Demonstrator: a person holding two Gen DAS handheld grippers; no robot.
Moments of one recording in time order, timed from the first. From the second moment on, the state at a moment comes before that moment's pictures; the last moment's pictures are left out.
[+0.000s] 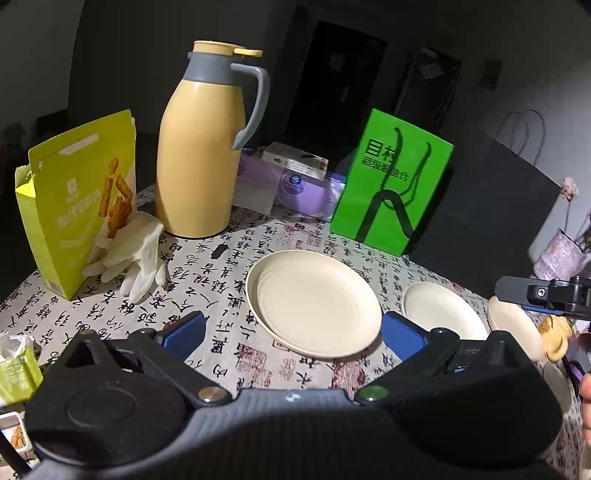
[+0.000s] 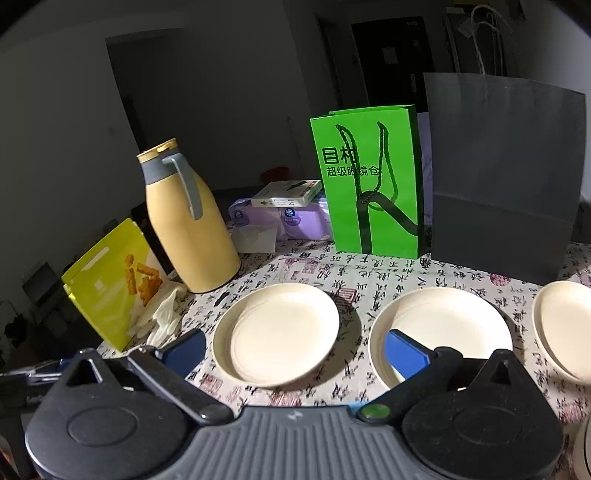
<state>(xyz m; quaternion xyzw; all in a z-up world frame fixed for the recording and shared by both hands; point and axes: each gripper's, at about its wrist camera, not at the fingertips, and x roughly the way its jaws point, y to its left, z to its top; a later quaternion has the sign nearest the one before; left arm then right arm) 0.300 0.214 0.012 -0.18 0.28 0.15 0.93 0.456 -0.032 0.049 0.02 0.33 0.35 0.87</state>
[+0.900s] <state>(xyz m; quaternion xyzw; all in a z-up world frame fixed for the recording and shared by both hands) 0.424 0.288 -0.051 -0.30 0.34 0.20 0.87 0.587 0.077 -0.029 -0.03 0.46 0.29 0.84</state>
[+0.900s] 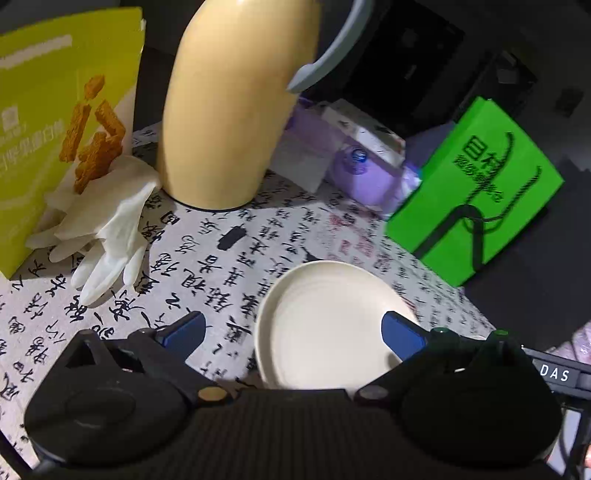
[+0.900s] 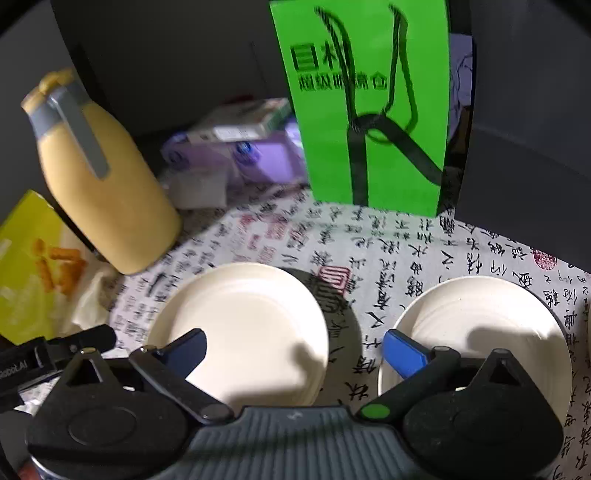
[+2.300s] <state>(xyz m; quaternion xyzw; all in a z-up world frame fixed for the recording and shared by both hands) 0.441 0.313 -0.120 -0.33 0.37 0.16 0.85 0.617 0.092 -0.087 0.01 0.52 0.23 0.82</state>
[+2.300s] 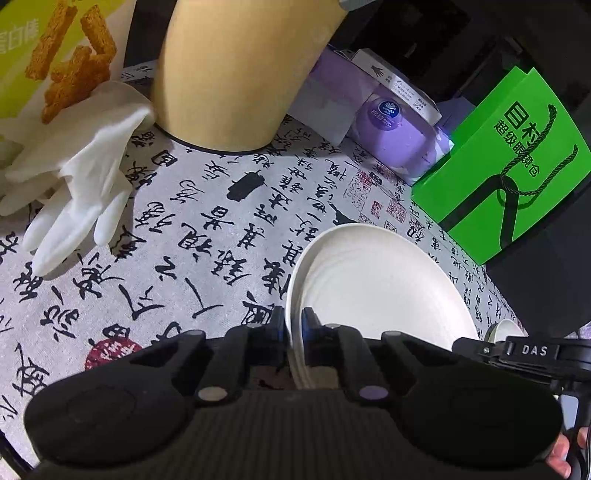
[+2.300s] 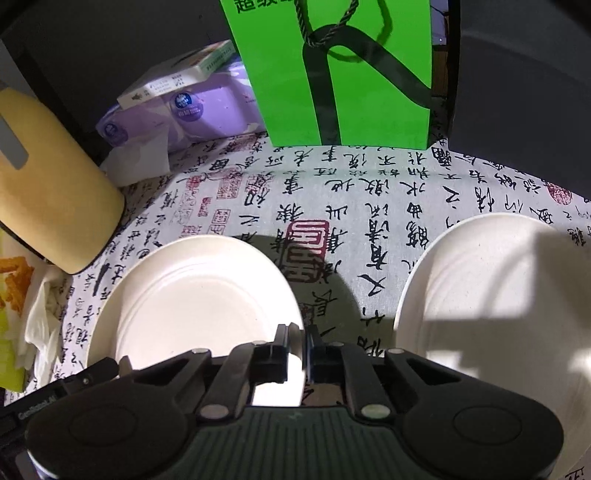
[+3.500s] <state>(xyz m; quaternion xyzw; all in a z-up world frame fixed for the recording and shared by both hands) 0.416 0.302 -0.080 -0.30 0.32 0.16 0.88 0.563 0.055 -0.050 0.05 0.46 0.28 0.84</state>
